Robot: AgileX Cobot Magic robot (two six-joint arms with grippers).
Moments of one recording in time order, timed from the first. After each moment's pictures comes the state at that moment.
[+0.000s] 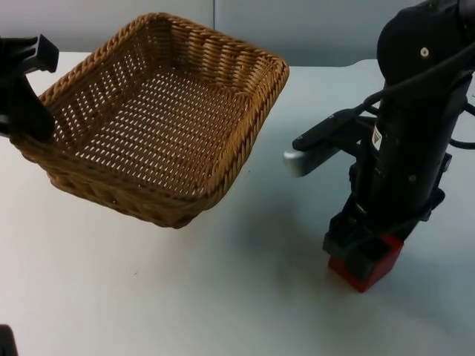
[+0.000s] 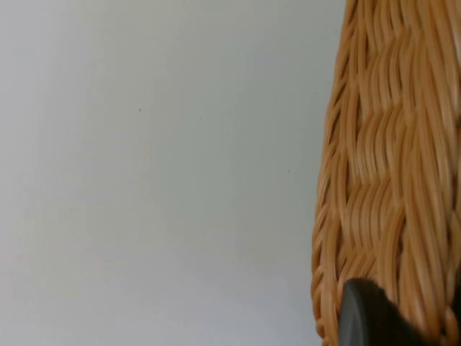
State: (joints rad) right arm 0.58 2.00 -1.15 -0.12 0.84 -0.08; left arm -0.05 1.58 -0.90 -0.72 0.64 0.52
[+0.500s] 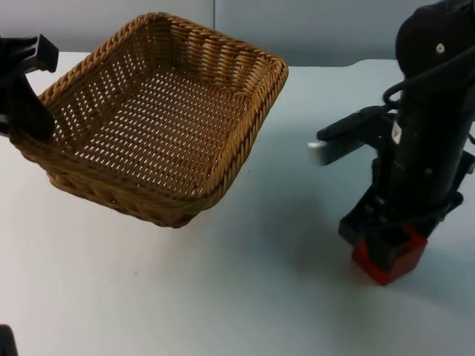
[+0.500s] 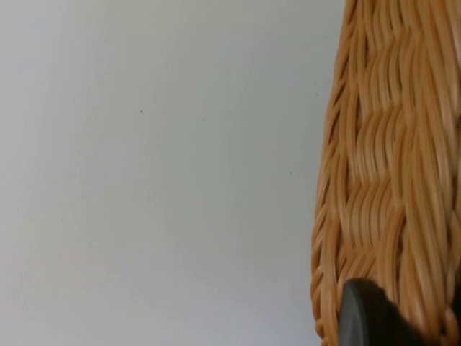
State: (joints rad) right arm 0.49 2.00 -1.15 -0.12 0.86 -0.01; left arm -0.05 1.58 -0.90 -0.72 0.63 0.52
